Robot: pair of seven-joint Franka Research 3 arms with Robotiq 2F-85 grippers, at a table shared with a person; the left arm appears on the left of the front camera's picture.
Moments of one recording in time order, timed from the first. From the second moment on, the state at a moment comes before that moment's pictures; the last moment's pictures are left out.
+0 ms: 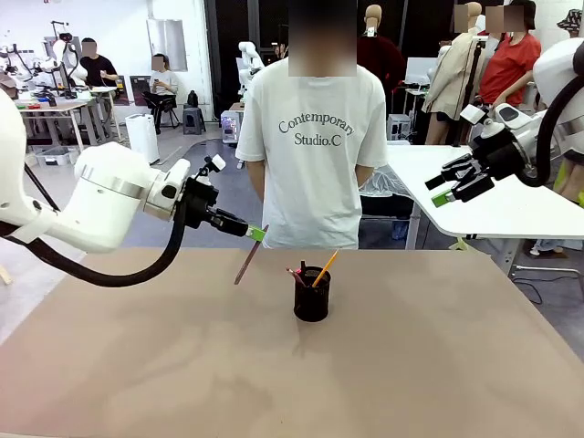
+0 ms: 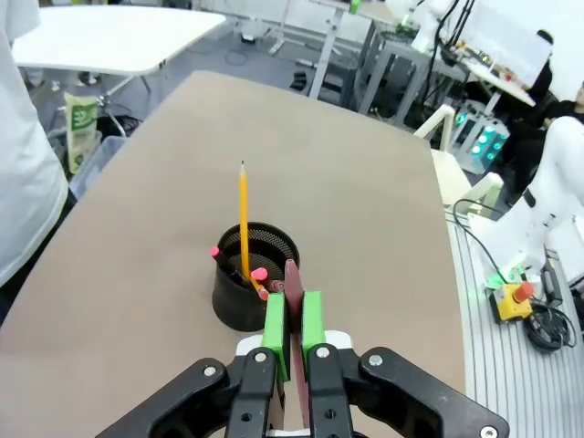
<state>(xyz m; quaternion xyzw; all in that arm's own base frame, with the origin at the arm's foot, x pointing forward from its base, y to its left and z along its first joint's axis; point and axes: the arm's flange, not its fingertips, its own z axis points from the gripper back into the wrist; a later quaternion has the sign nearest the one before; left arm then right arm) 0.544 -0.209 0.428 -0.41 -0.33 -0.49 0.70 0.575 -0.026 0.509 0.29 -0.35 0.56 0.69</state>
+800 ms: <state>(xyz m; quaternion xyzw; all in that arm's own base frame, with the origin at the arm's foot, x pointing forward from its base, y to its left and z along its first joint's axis) 0.548 -0.193 0.489 -0.42 -0.46 -0.53 0.59 0.575 -0.026 0.509 0.29 -0.35 0.56 0.69</state>
